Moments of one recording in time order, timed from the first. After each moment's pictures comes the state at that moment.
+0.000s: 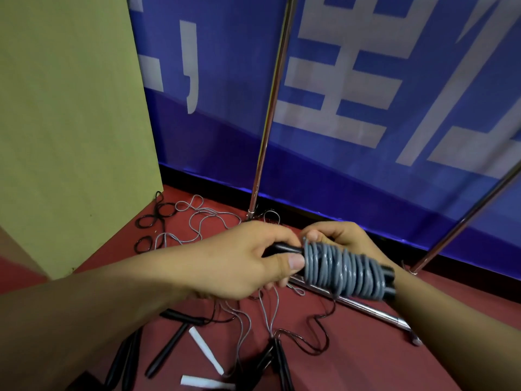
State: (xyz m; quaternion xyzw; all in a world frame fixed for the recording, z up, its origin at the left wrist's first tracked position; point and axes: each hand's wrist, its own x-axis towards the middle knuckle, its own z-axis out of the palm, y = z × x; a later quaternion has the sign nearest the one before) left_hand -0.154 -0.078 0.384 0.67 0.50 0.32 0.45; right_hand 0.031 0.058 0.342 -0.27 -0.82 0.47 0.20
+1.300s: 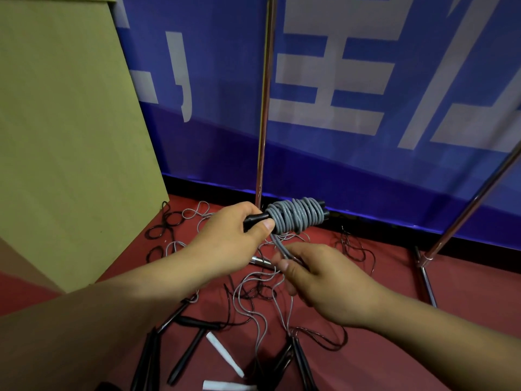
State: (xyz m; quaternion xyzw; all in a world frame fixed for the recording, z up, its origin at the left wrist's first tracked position) left_hand -0.172 -0.050 0.358 0.55 0.70 0.37 0.26; right_hand 0.011 -0.014 0.359 -0.34 -0.85 0.38 0.13
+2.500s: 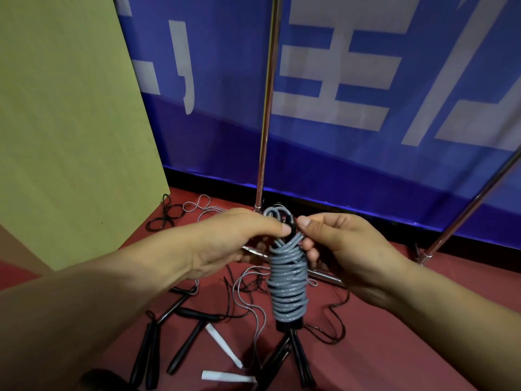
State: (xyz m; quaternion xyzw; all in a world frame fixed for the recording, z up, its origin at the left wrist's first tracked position) left_hand -0.169 -0.058 0.374 0.44 0.56 0.37 0.59; right_hand 0.011 -0.004 0.379 -0.38 -0.52 0.72 0.26
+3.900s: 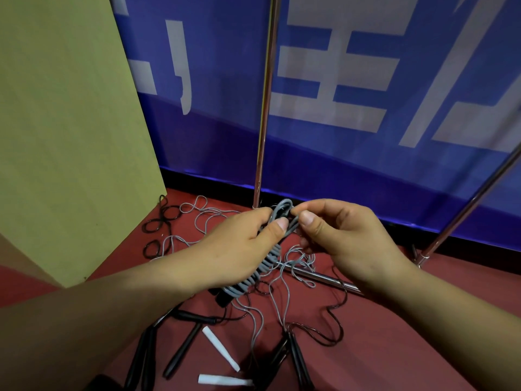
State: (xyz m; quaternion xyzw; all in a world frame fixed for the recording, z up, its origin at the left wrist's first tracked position) left_hand -0.164 -0.060 0.362 0.64 0.65 0.31 0.29; right_hand 0.014 -0.002 0.382 -0.34 -0.68 0.57 0.33
